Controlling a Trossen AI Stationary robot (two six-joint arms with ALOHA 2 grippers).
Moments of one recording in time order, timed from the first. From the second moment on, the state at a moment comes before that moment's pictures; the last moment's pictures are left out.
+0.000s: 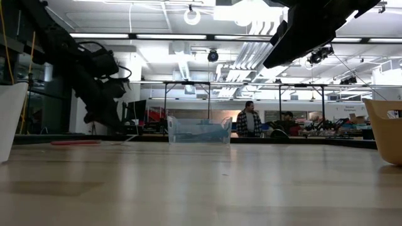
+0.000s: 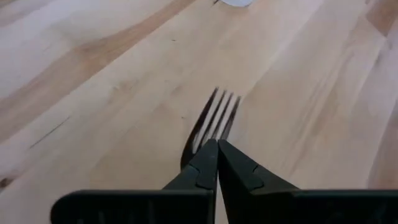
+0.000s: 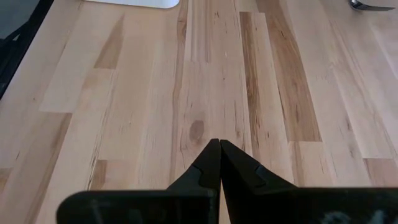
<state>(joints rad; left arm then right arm) 0.86 1.29 0.43 -0.08 0.33 -0.04 0.38 1.42 0.85 -0.18 0.26 0.22</state>
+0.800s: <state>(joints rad) 0.61 1.36 0.65 -0.56 0.00 0.15 0.38 1.42 0.85 -0.18 0.26 0.20</state>
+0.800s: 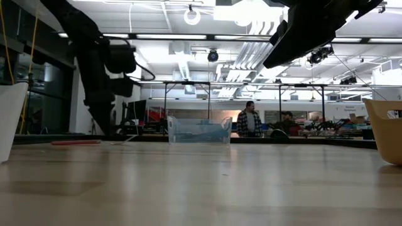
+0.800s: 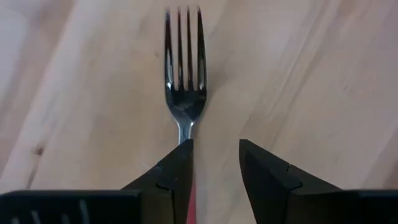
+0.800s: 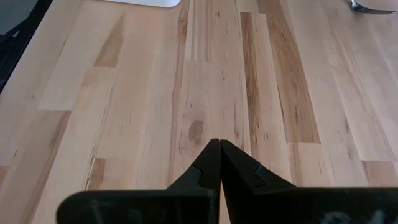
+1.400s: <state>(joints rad) 0.61 1.54 0.71 -0.58 -0.09 0.19 0.38 1.42 0.85 -0.18 0.26 0.20</state>
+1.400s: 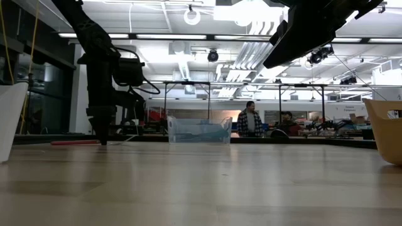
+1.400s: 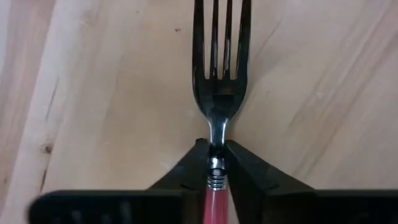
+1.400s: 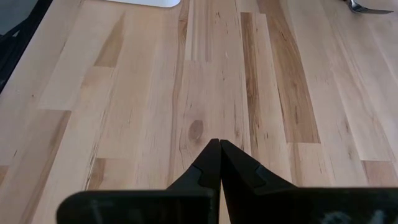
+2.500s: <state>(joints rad) 0.19 1.30 1.03 -1.12 0.06 -0.37 0.38 1.45 0.85 -0.18 0.26 0.16</state>
